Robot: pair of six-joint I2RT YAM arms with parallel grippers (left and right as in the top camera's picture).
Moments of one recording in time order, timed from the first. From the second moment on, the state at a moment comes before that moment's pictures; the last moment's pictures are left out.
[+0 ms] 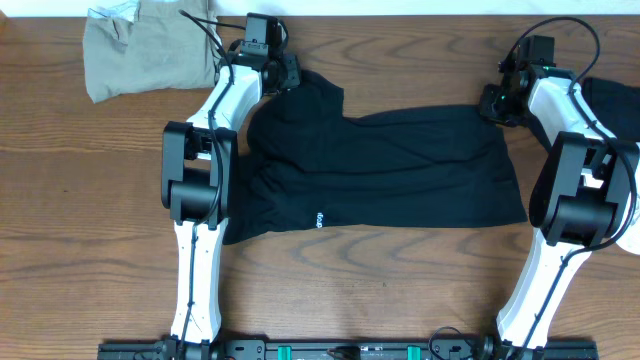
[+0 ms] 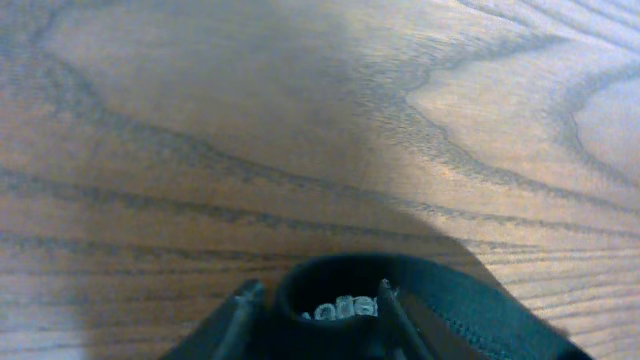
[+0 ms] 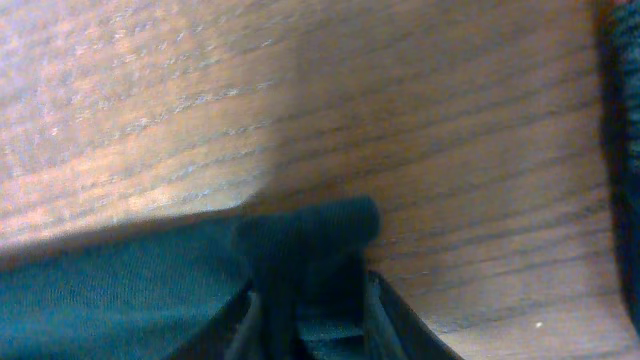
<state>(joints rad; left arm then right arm) -0.19 2.48 2.00 -0.48 0.21 -0.35 -0.15 2.27 1.70 -0.68 -0.10 0.13</state>
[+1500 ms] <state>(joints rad) -0.10 2.30 2.00 -0.91 0.21 -0.42 -0.19 2.24 1.85 -1.01 -0.03 0.23</state>
